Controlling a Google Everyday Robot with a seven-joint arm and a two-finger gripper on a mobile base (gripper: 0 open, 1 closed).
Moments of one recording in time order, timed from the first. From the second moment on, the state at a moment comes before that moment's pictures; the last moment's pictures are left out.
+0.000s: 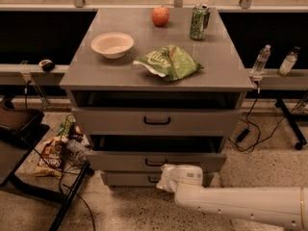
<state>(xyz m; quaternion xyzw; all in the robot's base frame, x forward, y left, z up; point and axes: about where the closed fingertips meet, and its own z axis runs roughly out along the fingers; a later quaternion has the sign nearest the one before) 0.553 -0.045 0.415 -0.60 0.73 -0.08 0.32</state>
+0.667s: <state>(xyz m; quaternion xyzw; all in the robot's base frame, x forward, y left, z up) 0.553 -0.045 0.415 -0.60 0.73 -0.08 0.32</state>
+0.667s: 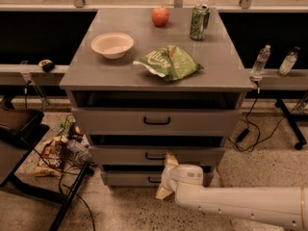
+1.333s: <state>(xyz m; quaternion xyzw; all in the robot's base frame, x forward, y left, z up) 0.545 -0.050 0.419 -0.60 0.73 -0.08 0.32</state>
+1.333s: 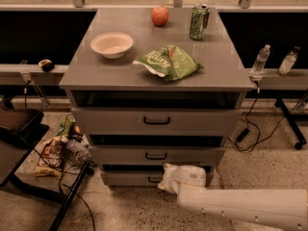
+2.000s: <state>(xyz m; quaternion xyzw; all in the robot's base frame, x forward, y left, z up) 0.444 -0.109 0.433 -0.69 0.68 -0.07 0.23</state>
